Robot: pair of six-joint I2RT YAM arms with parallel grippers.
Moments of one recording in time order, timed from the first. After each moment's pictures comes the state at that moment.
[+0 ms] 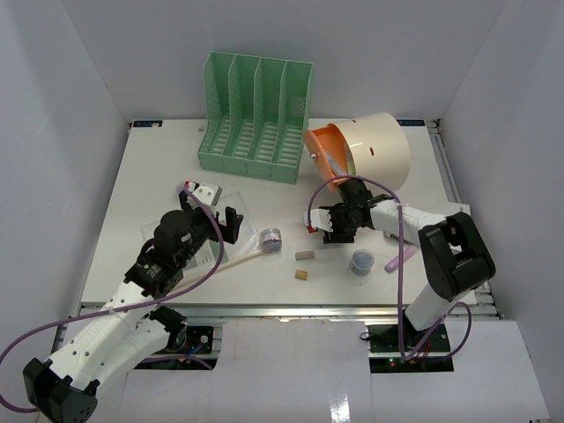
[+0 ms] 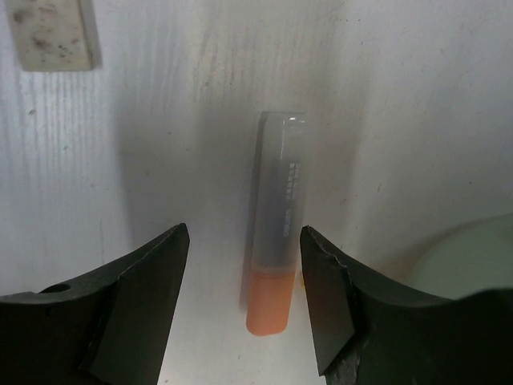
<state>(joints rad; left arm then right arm) -0.57 0.71 0.62 -0.13 -0.12 -0.05 0.48 1.62 0.91 -0.40 -0.37 -1.27</state>
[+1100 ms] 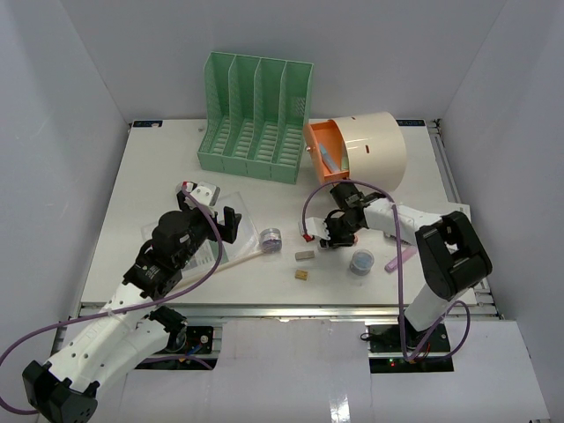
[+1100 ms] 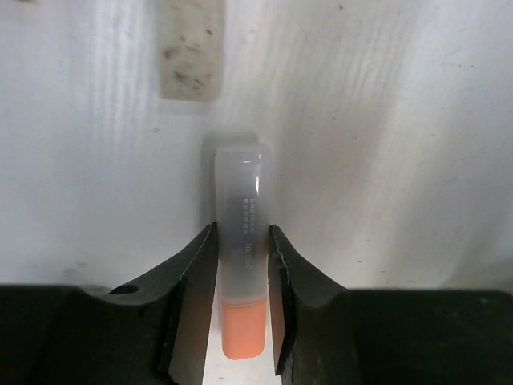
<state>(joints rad) -0.56 0.69 0.62 -0.13 -0.14 -0.04 0.54 1.66 0.97 -0.57 -0.38 -1.28</state>
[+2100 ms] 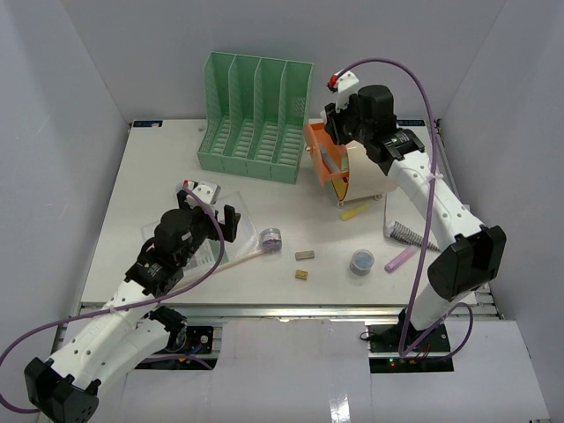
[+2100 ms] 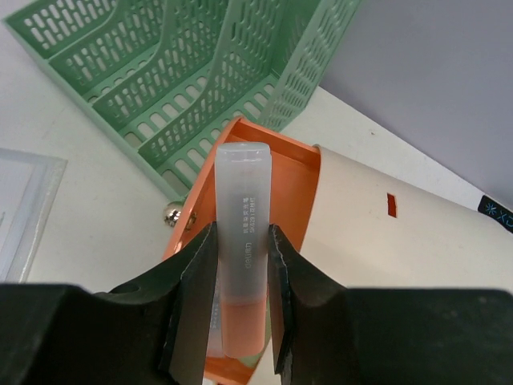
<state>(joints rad) -0.56 0.71 0.62 -0.13 -0.15 -0.04 0.45 1.62 1.67 -0.42 -0.11 -0.20</state>
